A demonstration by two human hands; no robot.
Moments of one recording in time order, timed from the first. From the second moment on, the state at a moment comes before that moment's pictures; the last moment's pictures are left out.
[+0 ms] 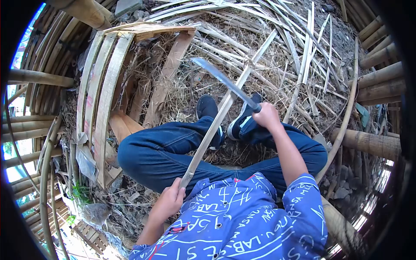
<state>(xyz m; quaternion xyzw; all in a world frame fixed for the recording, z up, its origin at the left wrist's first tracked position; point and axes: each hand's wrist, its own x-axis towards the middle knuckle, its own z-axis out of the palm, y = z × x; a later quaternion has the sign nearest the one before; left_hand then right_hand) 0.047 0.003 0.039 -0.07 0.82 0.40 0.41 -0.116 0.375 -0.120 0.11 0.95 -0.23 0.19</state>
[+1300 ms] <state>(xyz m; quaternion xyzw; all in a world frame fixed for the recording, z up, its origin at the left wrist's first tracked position) 0.045 -0.006 0.032 -0.07 0.78 0.44 0.43 -0.146 0.411 -0.117 0.09 0.97 -0.12 0.18</state>
